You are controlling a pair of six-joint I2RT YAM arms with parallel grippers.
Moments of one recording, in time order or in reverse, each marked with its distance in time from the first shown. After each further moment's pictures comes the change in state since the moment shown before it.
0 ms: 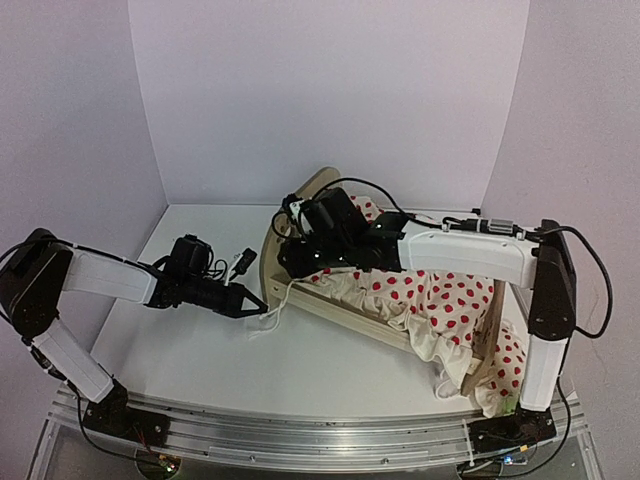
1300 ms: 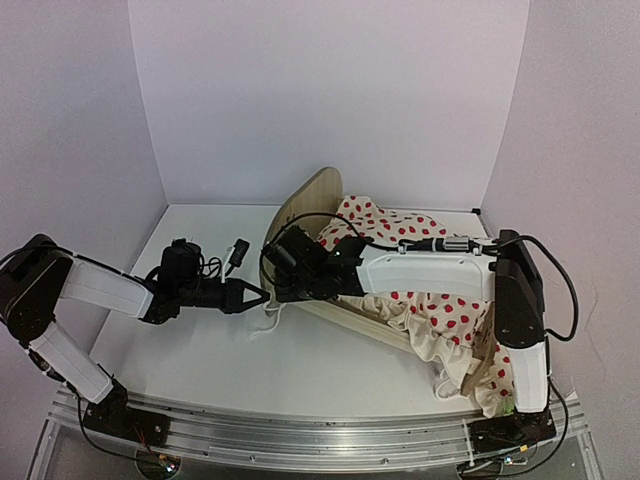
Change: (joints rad) left arm -0.020 -0.040 -0.135 0.413 -0.050 -0.105; right arm 0.120 0.171 0.126 -0.177 0.345 0.491
